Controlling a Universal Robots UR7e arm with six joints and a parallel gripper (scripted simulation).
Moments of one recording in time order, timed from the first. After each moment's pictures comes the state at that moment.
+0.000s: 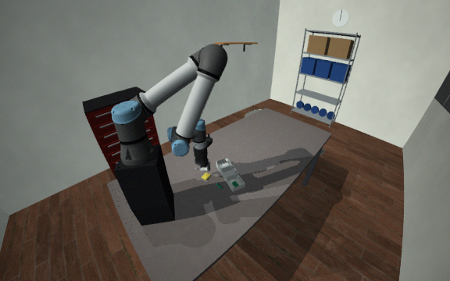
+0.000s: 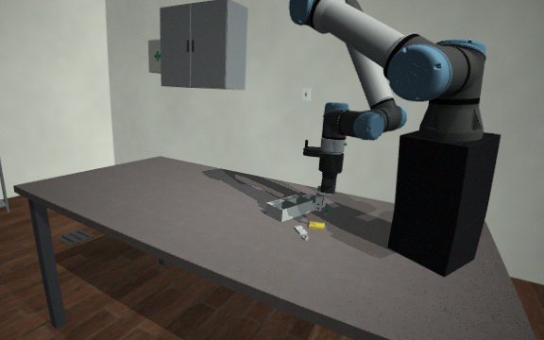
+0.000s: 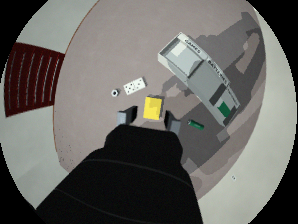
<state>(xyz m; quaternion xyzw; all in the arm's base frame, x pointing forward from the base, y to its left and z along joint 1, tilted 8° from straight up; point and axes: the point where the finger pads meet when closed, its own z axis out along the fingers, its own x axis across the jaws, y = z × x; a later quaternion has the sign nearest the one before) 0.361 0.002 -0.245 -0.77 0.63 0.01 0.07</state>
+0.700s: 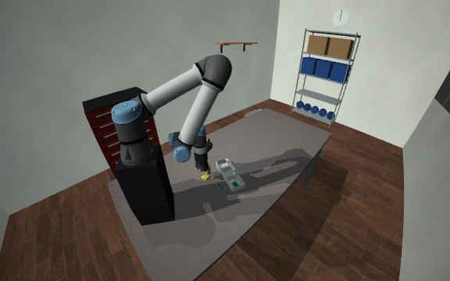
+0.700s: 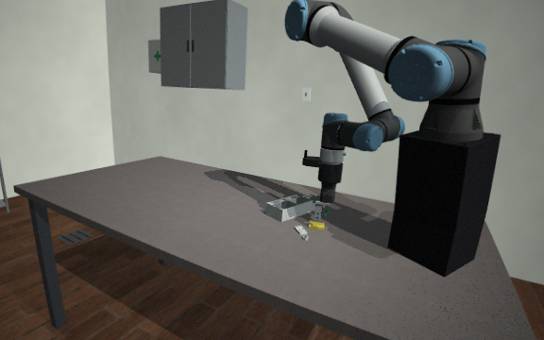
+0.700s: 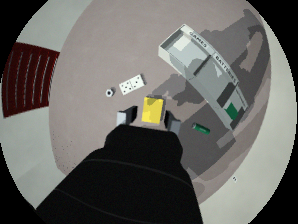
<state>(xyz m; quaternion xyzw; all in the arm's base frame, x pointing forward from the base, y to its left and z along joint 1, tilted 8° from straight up) 0.362 0.007 -0.277 -0.77 0.63 0.01 0.07</state>
